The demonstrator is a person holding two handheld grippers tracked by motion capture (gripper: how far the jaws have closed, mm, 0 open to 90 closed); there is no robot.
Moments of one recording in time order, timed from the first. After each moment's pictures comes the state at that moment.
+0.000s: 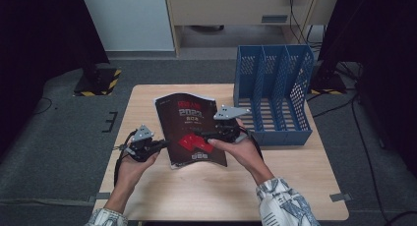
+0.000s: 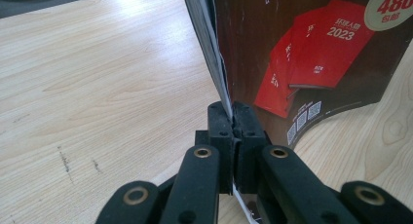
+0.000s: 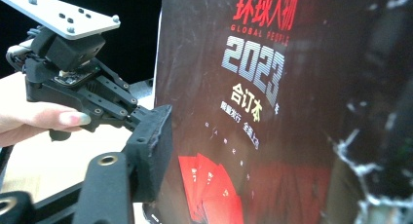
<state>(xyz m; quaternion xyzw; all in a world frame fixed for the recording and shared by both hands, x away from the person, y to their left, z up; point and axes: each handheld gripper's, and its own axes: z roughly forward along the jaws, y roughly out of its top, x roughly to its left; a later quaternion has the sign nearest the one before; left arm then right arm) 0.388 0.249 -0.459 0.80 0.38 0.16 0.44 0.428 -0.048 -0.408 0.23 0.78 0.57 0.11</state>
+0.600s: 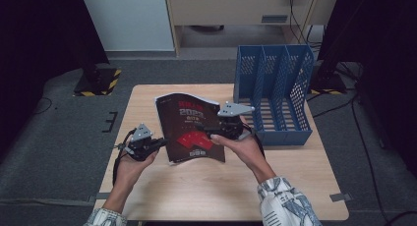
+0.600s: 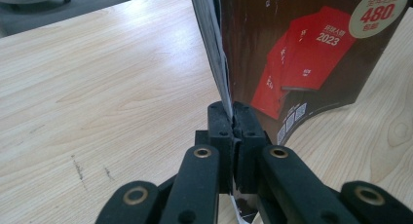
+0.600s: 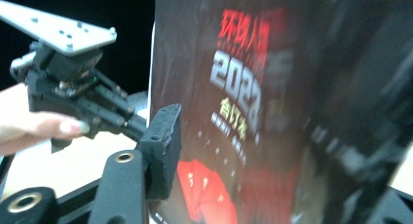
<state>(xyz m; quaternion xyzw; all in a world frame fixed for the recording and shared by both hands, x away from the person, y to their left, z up) 0.387 0.250 -0.452 0.80 0.37 0.18 0.44 0.431 -0.057 -0.396 0.23 0.77 0.59 0.12</state>
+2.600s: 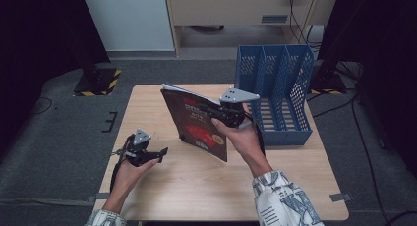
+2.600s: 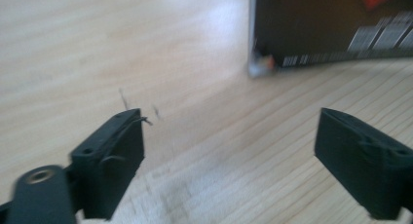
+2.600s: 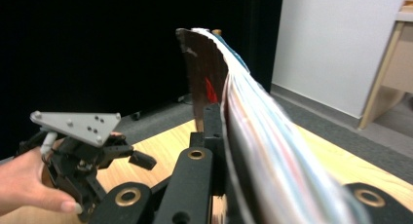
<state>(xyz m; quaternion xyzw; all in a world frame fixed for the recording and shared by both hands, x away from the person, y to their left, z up) 0.395 0.266 -0.497 0.79 0.44 0.21 0.37 0.435 -0.055 -0.352 0.25 0.74 0.61 0.15</state>
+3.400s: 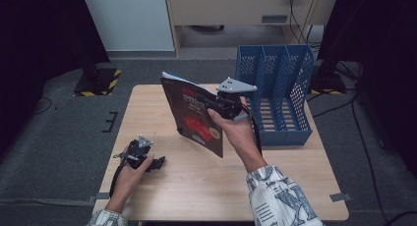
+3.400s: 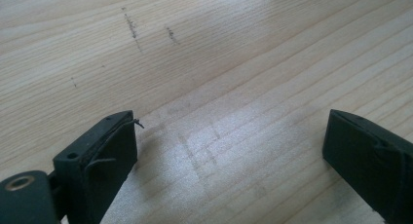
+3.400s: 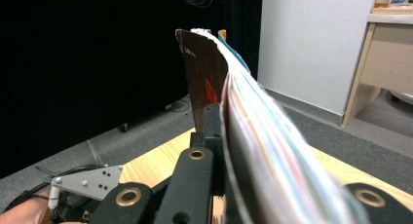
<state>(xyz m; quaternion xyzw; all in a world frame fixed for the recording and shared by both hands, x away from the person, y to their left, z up) 0.398 0.273 -0.529 0.81 0.47 0.20 0.29 0.441 -0.044 -0.330 0.29 0.72 0.60 0.17</state>
